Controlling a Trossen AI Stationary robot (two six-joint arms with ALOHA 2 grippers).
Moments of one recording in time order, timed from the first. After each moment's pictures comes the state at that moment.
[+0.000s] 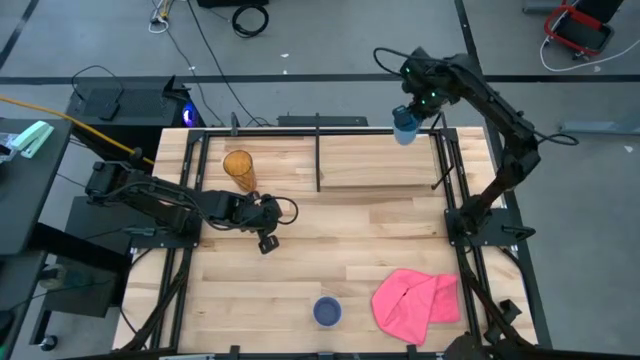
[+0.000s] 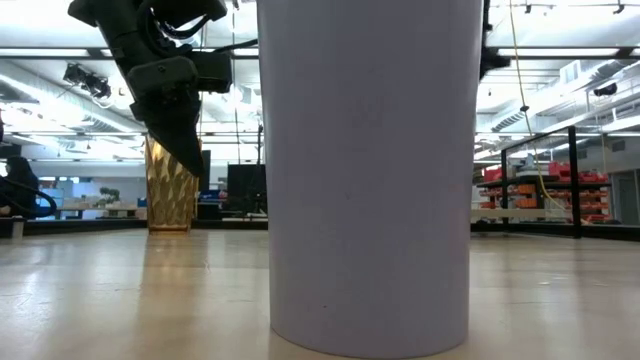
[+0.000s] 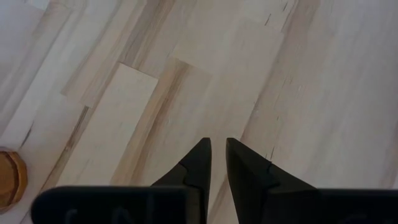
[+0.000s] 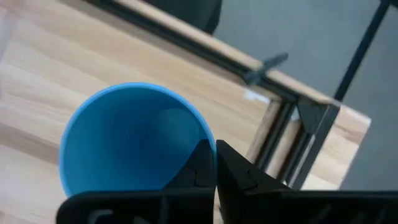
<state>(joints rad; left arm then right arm) -0.14 1.37 0.81 -0.54 -0.27 -0.50 -0.84 1.59 1.83 -1.56 0.16 0.29</state>
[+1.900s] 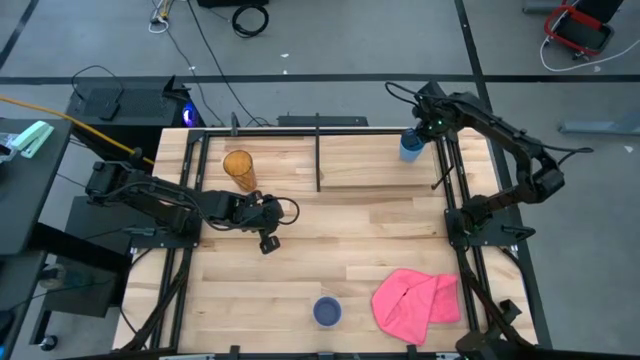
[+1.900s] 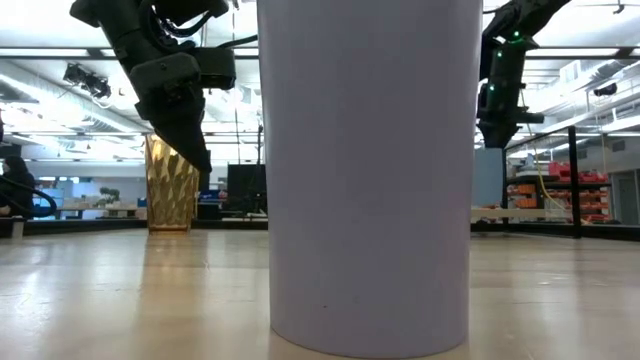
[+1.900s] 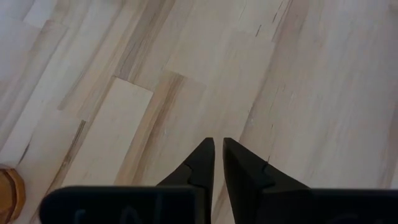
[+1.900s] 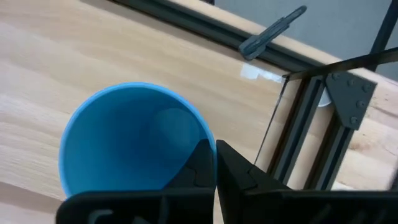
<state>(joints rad) -0.14 1.37 0.81 -0.51 -0.27 -0.46 -1.00 1.35 1.14 -1.05 0.09 0.21</state>
